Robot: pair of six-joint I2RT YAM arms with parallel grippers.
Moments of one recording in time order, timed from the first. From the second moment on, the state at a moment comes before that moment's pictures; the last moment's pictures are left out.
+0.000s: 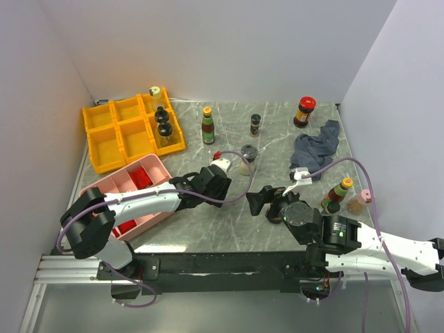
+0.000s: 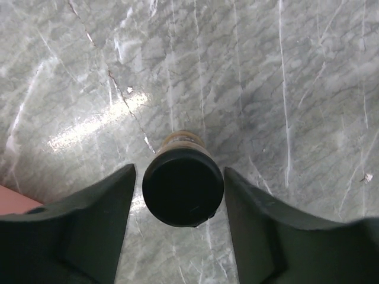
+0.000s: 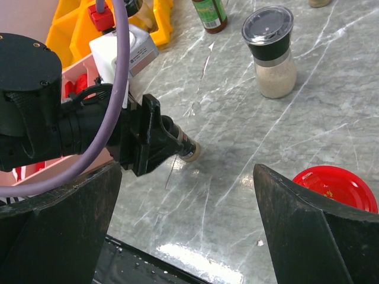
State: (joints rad) left arm -0.97 1.50 0.95 -0.30 -0.29 -0.40; right arm 1.29 0.61 0.68 -0.46 0.83 0.72
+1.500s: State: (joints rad) left arm -0.26 1.39 1.30 -0.36 -0.66 -0.52; right arm 1.29 0.43 0.60 -0.49 0.83 0.73
